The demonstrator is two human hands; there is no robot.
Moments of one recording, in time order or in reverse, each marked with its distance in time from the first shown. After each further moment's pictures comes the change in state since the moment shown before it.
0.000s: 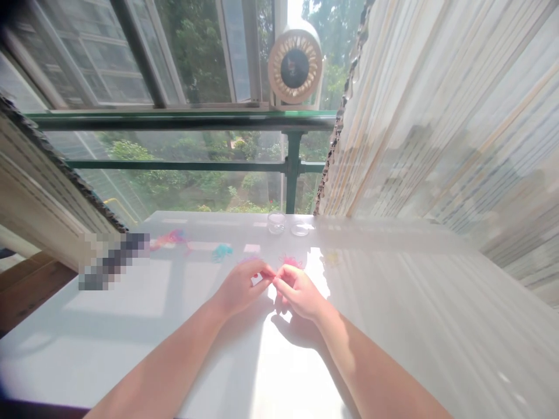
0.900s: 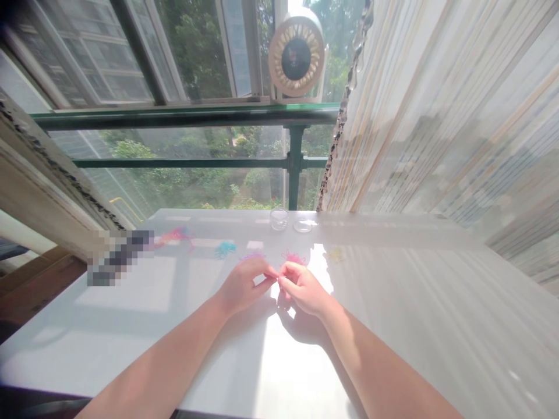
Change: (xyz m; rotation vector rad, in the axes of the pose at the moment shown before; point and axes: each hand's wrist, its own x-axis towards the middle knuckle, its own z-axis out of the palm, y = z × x) left_hand -0.005 -0.011 0.006 0.073 0.037 0.190; right_hand 0.000 0.000 -0.003 0.003 -0.037 -0.015
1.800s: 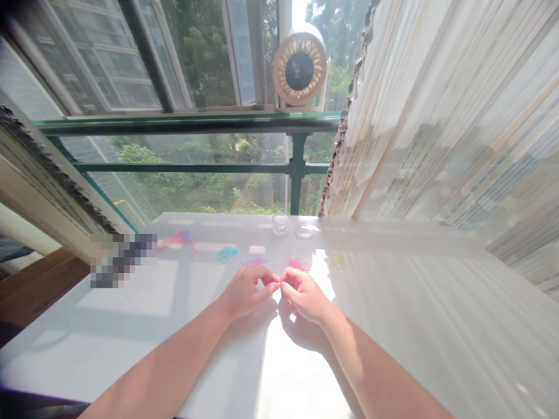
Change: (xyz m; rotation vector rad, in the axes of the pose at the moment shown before) left_hand 0.000 0.006 -0.002 -0.059 -0.038 -0.244; right_hand -0.001 -0.001 0.002 -0.116 0.056 0.027
